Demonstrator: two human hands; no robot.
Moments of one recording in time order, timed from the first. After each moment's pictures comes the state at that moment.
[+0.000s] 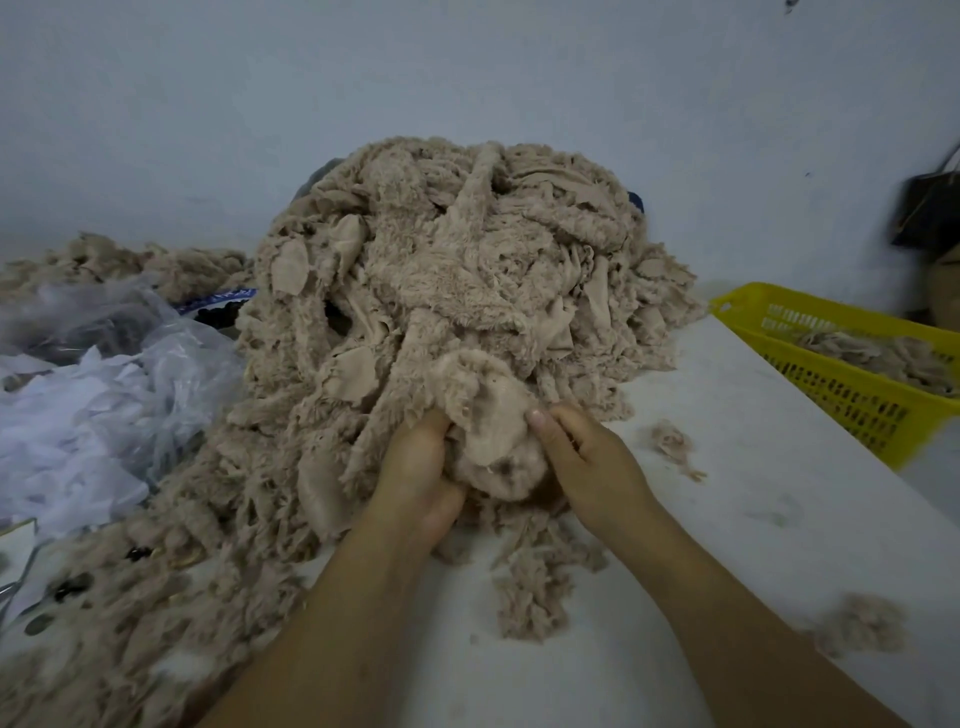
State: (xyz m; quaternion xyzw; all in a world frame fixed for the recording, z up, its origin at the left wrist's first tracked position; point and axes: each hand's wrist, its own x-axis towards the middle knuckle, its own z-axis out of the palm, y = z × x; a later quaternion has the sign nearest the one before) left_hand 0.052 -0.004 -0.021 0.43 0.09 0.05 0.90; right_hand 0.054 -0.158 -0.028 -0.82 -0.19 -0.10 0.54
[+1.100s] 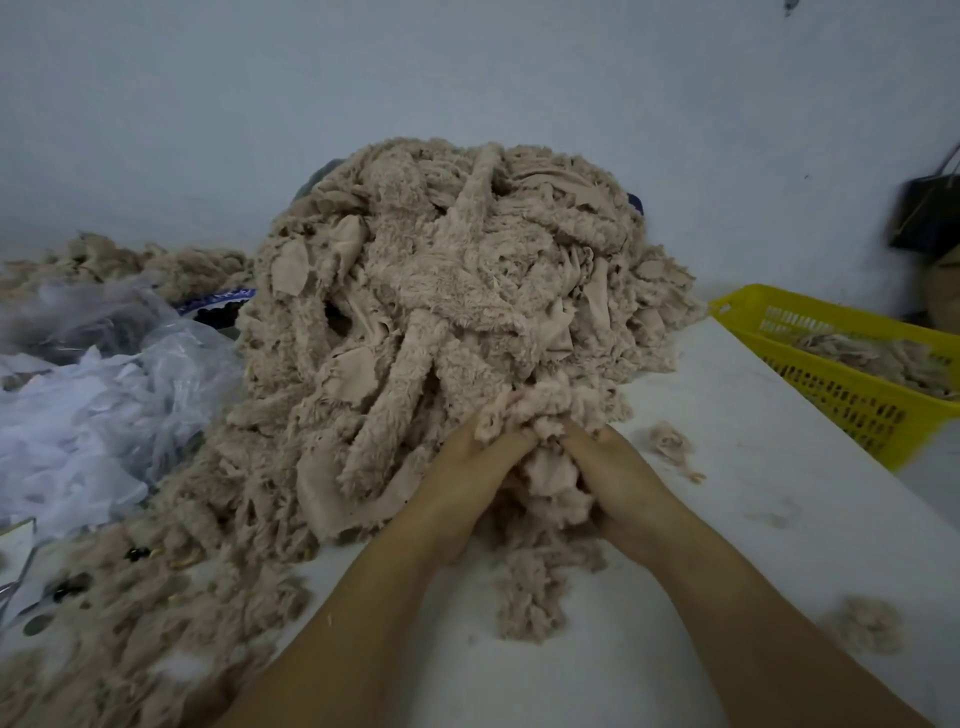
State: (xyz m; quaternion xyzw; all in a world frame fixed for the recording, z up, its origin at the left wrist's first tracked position) left_hand 0.031 -0.024 -0.020 0.65 -0.08 0.00 0.76; right_hand 0.054 -0.165 -0.029 -0.66 -0.07 0.12 0.74
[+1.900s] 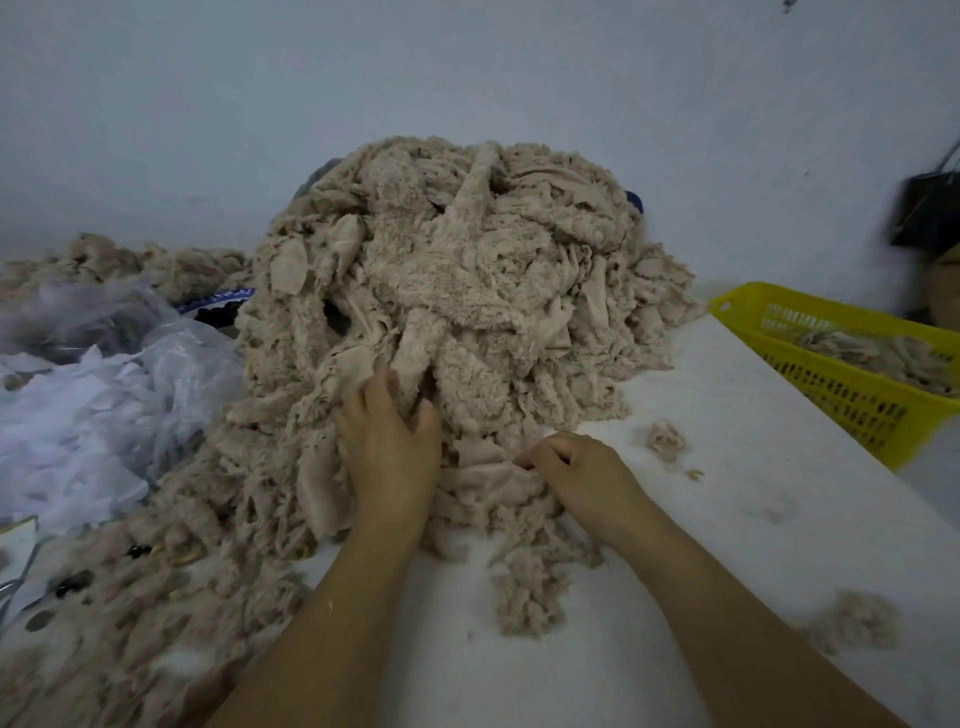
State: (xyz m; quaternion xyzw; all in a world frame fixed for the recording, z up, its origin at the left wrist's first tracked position) left_hand 0.054 0.020 -0.031 0.87 0.16 0.29 0.38; right_hand 0.063 -0.165 -0.040 -0.90 -0.13 0.01 0.43
